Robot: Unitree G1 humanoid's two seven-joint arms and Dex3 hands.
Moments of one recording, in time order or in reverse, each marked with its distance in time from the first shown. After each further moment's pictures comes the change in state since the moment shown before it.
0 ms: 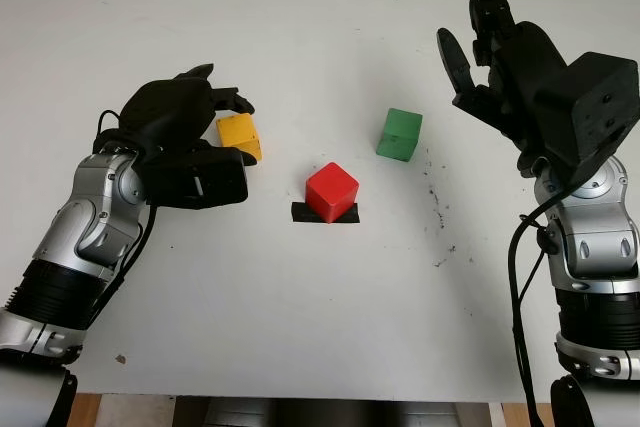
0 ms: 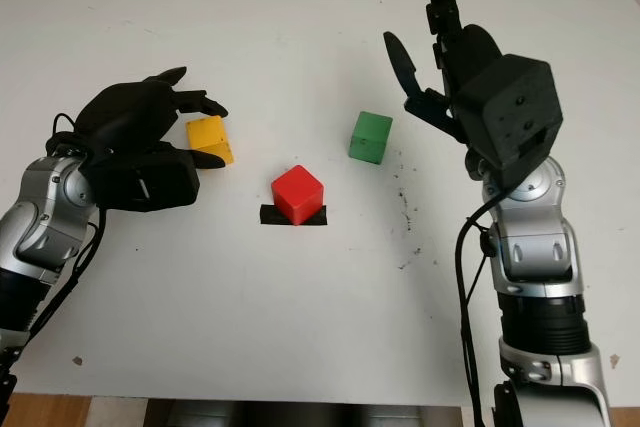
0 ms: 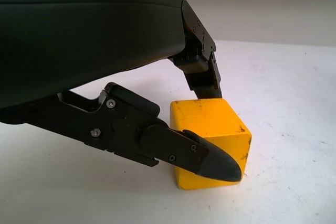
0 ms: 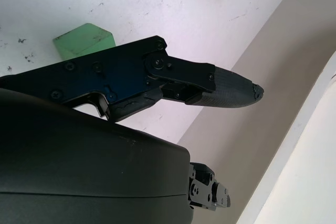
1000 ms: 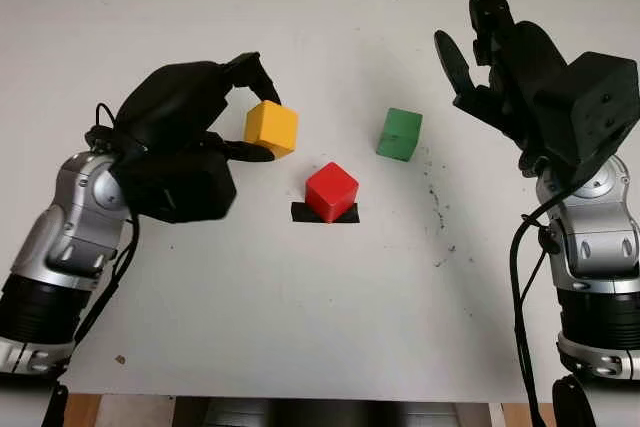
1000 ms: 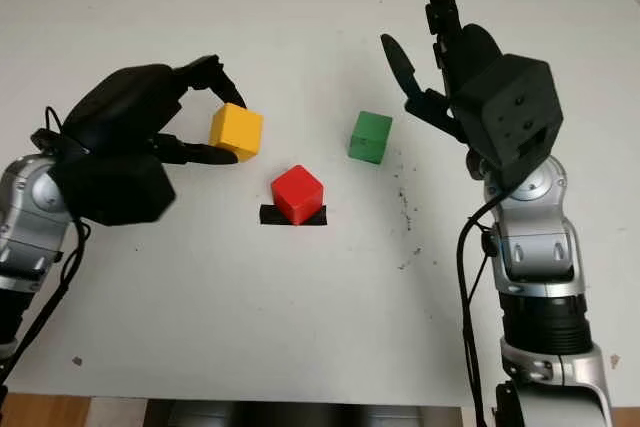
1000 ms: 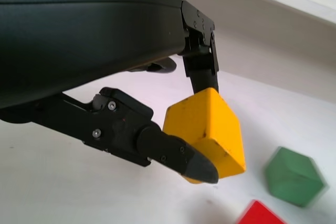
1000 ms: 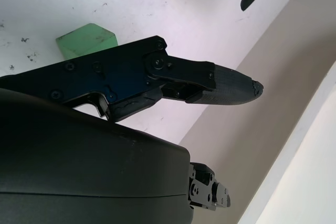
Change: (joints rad) left arm 0.022 0.018 0.136 -0.216 -0.364 -0.132 -0.230; right arm 0.000 -0.004 0.010 -0.001 -0.018 -0.001 0.011
